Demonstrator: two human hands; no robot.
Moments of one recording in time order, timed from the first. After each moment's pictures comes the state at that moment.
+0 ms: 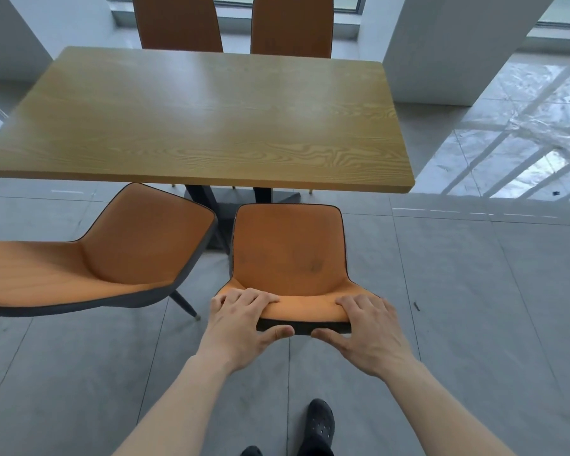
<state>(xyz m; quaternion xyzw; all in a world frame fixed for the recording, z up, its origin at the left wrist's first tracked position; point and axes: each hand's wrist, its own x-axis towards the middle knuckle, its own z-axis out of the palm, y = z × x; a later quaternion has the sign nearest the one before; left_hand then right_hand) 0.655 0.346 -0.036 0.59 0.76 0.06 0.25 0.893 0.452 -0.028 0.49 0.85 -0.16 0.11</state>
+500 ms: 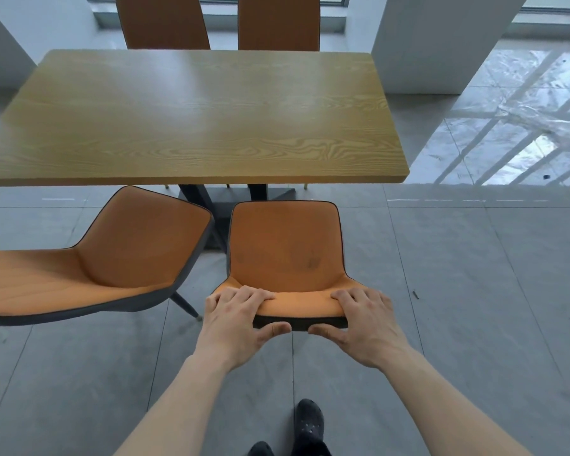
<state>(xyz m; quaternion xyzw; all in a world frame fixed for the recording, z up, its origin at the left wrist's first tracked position) 0.644 0.339 -0.034 0.59 0.77 0.04 0.25 0.884 0.441 -0.032 0.49 0.84 -0.17 0.12</state>
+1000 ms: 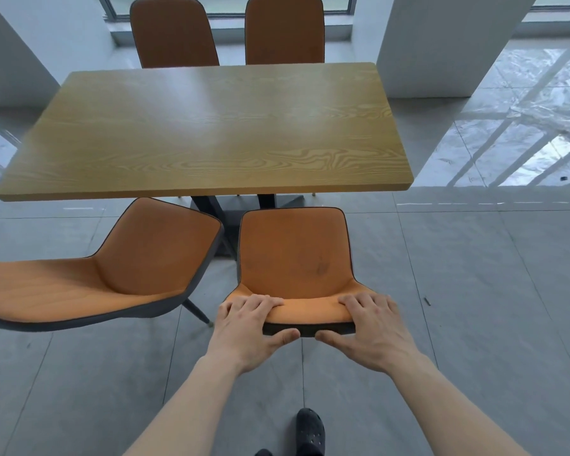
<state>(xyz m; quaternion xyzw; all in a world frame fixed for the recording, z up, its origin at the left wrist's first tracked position) 0.652 0.345 -0.022 0.58 0.76 0.02 0.28 0.890 0.449 -0.018 0.49 0.84 -0.19 0.13</state>
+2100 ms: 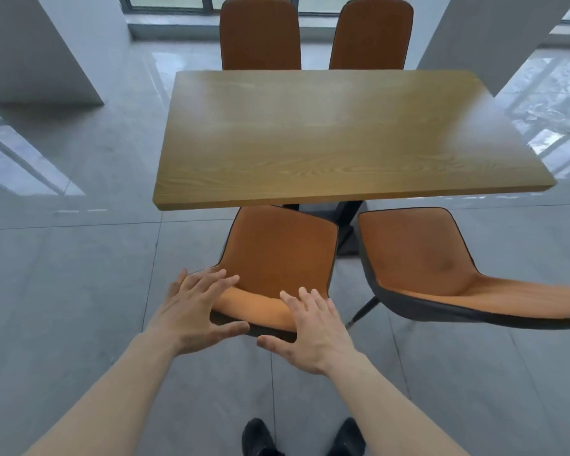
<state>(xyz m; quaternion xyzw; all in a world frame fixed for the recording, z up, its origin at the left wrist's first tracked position) 0.066 0.166 -0.002 0.65 0.72 -0.03 0.23 0.318 0.224 0.002 0.48 0.81 -0.30 0.15</state>
